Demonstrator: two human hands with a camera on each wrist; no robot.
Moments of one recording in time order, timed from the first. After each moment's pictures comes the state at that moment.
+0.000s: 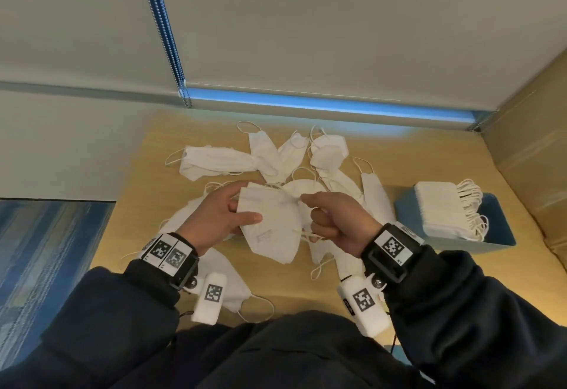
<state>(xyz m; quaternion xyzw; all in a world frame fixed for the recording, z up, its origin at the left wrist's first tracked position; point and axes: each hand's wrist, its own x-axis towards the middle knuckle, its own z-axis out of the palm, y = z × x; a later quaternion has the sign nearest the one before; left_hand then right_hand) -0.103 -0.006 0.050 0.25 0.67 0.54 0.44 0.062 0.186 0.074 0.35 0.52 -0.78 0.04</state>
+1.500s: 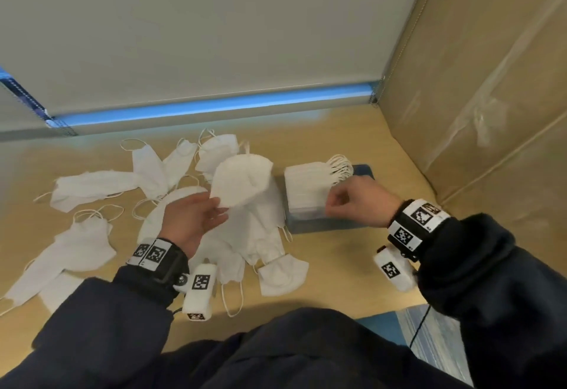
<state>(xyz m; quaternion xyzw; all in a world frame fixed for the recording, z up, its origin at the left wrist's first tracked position) 0.058 0.190 0.042 -0.02 0.63 0.67 0.38 0.298 0.422 0.081 0.27 0.91 -0.32 0.04</state>
